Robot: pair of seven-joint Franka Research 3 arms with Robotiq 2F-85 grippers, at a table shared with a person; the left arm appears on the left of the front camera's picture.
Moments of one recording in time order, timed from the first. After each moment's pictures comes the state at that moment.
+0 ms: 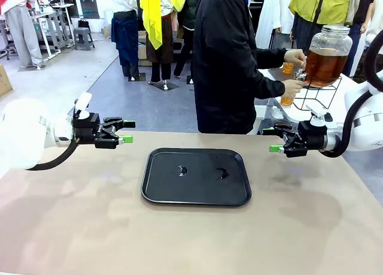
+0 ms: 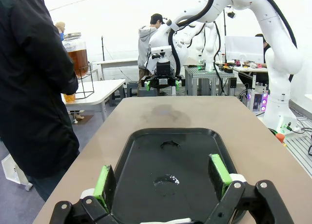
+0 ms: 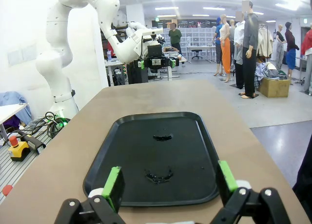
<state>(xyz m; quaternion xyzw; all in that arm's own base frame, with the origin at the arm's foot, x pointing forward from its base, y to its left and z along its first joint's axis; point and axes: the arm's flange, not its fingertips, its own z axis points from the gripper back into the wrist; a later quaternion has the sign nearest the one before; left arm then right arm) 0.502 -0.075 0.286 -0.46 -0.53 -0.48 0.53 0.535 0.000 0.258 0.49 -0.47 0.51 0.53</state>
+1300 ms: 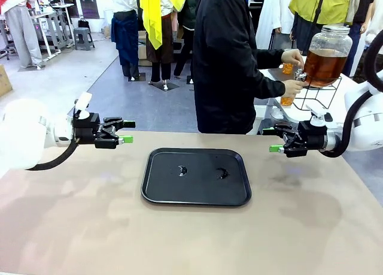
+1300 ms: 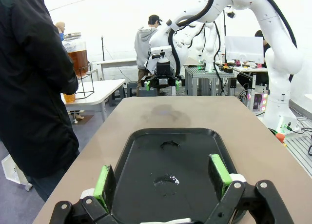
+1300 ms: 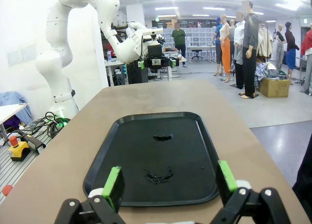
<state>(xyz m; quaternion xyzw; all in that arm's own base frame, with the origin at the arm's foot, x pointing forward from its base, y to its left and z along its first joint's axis) 0.502 -0.075 0.286 -0.46 -0.53 -0.48 0.53 0.535 0.000 0.258 0.49 -0.47 0.51 0.53</state>
